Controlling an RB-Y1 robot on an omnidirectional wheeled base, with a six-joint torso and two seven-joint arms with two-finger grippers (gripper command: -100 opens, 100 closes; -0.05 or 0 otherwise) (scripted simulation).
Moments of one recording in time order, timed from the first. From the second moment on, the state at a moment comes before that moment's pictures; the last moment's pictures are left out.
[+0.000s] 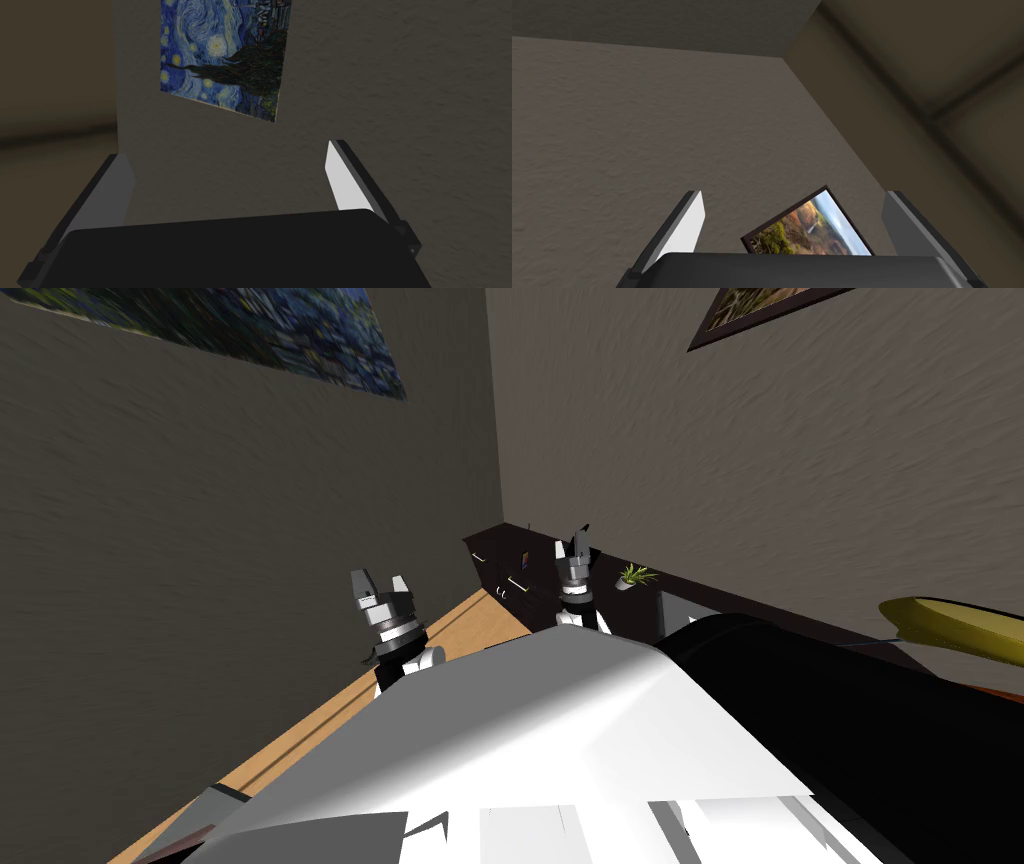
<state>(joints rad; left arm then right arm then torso) 0.50 -0.02 -0.03 -2.25 0.03 -0.50 -0.14 0.53 -0.03 0.04 -2.31 0.10 -0.64 -0.02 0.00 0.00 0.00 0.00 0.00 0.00</state>
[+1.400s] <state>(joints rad) 0.50 -0.02 -0.03 -2.25 0.03 -0.50 -0.14 0.57 -0.41 0.02 -2.15 0.19 -0.67 -0.06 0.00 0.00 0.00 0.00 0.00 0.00</state>
